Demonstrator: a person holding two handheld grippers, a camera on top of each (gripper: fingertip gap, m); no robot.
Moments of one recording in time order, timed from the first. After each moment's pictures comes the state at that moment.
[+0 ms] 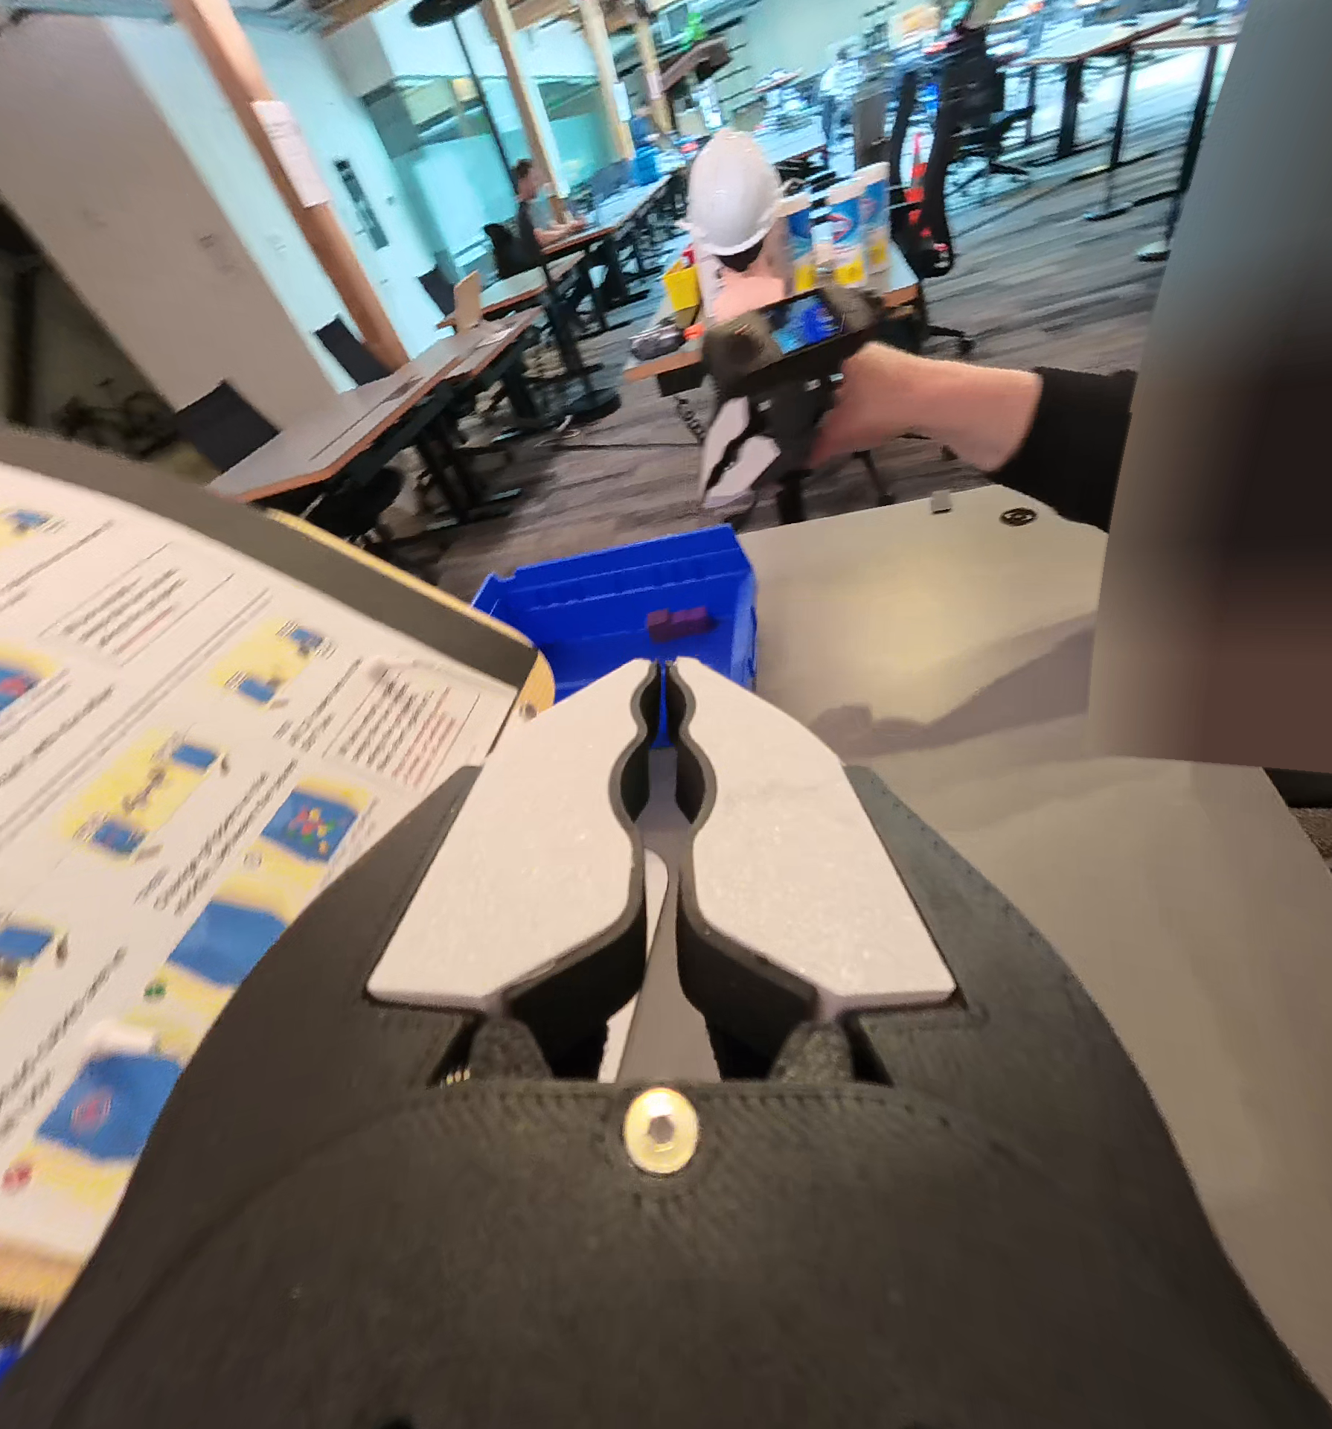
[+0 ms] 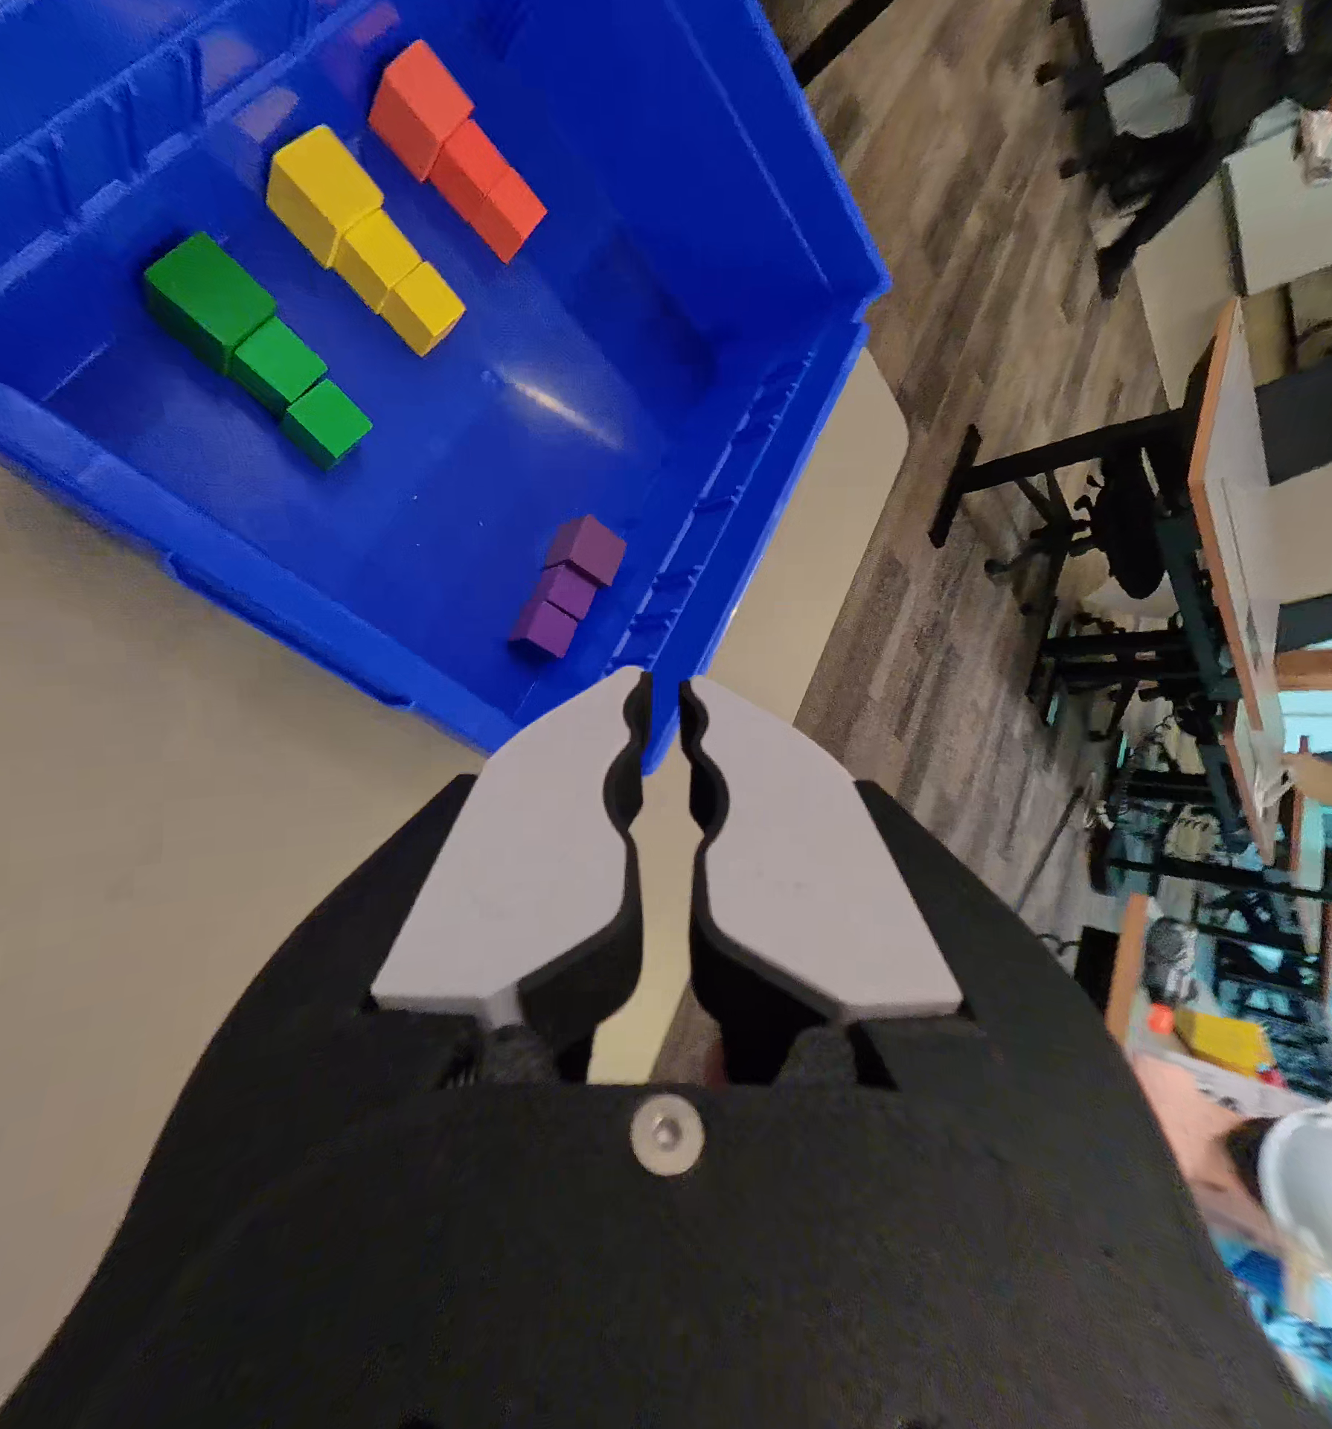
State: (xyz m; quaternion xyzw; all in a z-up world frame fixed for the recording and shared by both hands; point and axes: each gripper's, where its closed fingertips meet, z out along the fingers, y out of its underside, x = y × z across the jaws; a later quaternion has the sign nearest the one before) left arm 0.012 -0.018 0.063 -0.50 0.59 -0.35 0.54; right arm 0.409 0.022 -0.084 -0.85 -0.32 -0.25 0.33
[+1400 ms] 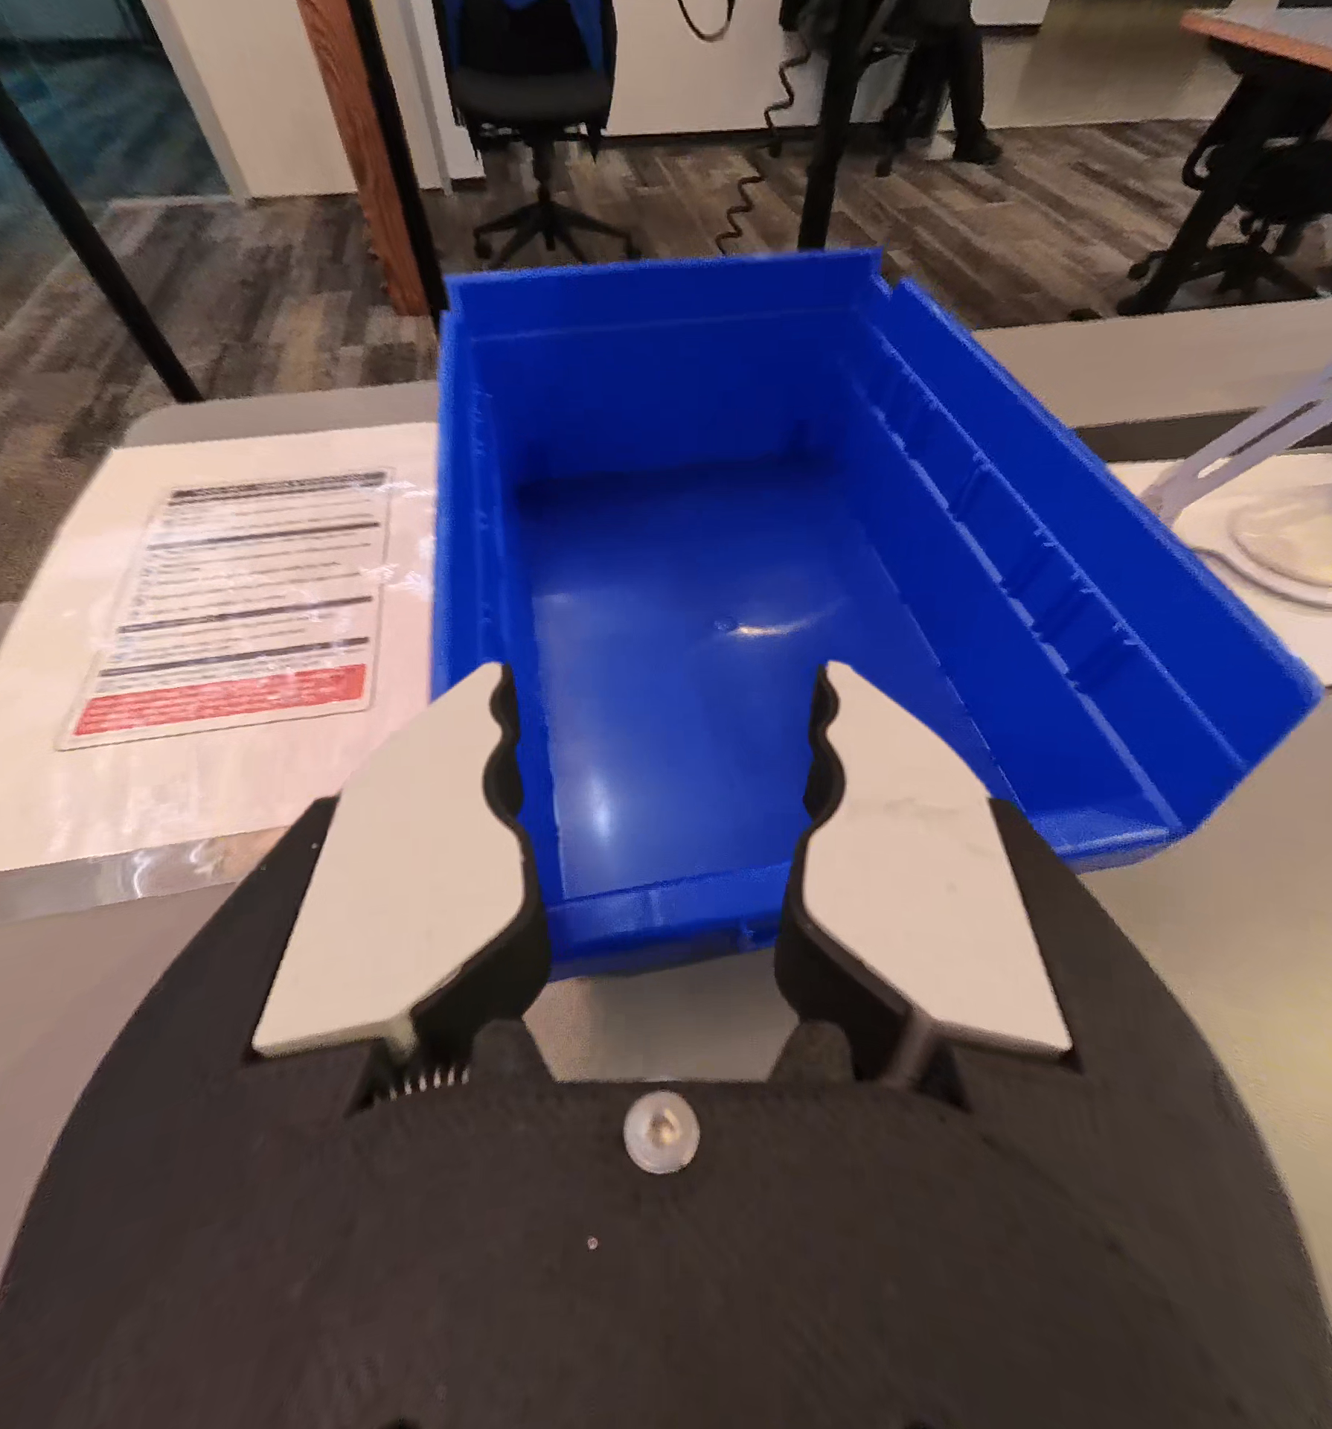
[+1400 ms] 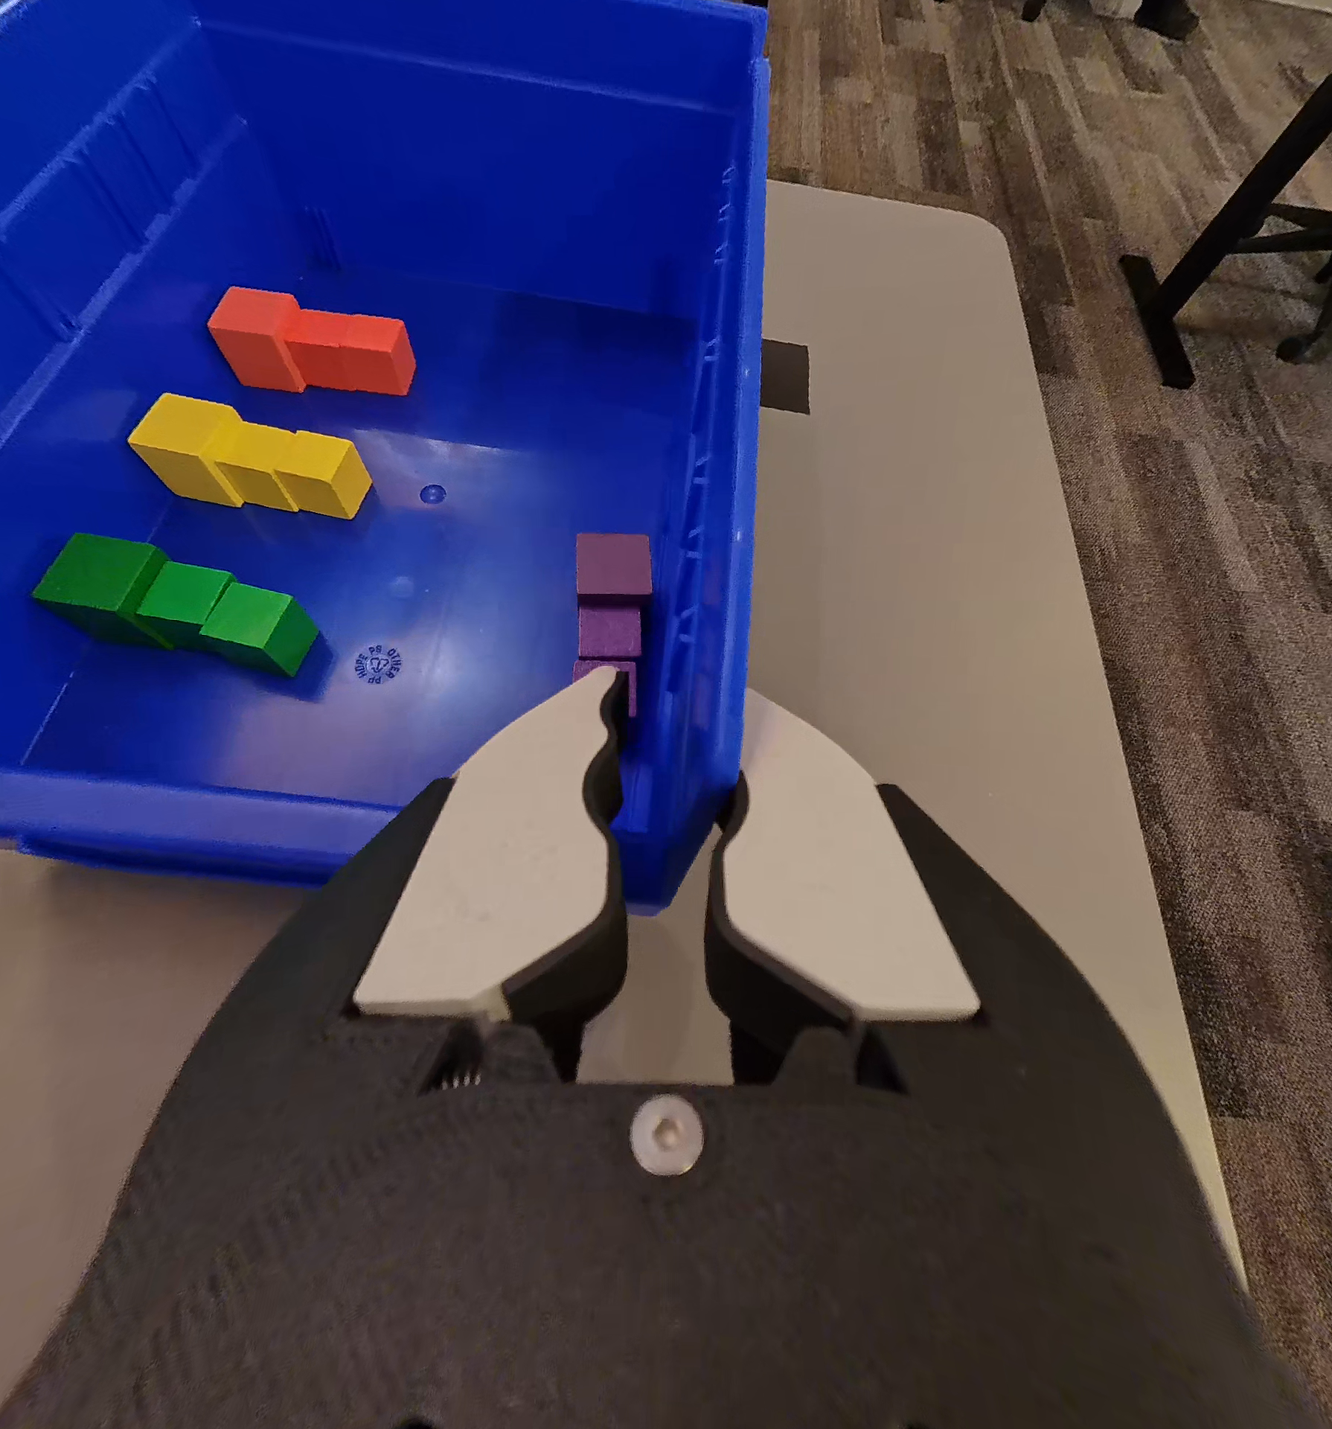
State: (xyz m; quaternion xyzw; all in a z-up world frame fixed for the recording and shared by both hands) left arm -0.310 0.119 -0.136 -0.82 0.11 -0.09 0.55; right arm 0.447 0.051 -0.177 -0.88 -0.03 -0.04 0.48
